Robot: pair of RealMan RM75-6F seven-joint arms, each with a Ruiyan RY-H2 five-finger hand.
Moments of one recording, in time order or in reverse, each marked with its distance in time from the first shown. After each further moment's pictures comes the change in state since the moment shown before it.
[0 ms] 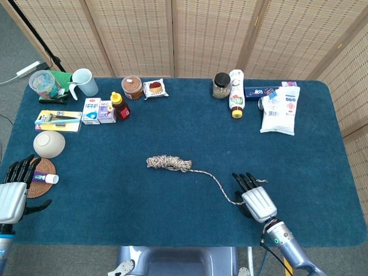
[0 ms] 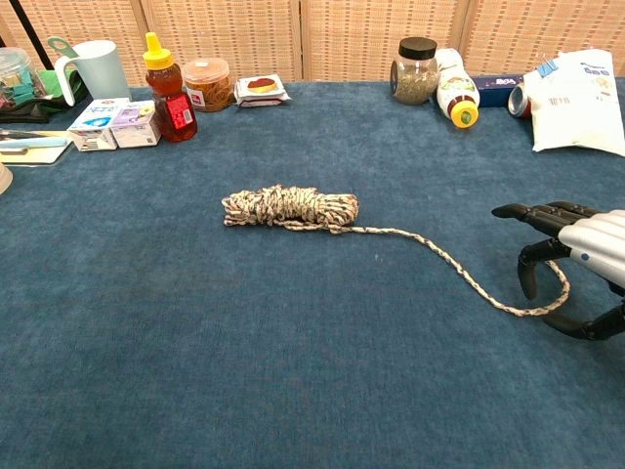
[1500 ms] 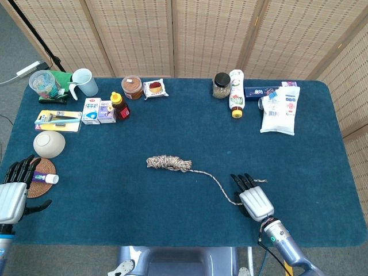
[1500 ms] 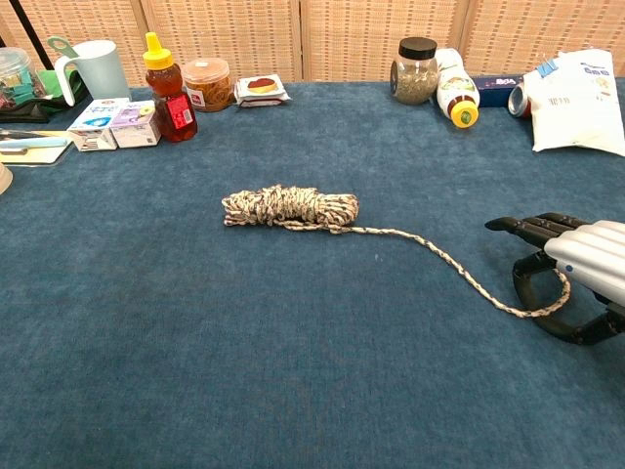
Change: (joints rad) left arm 0.001 0.001 0.002 0.000 -0.001 -0.002 -0.001; right arm 0.020 -0.028 -0.003 0.023 0.046 -0.042 -0.055
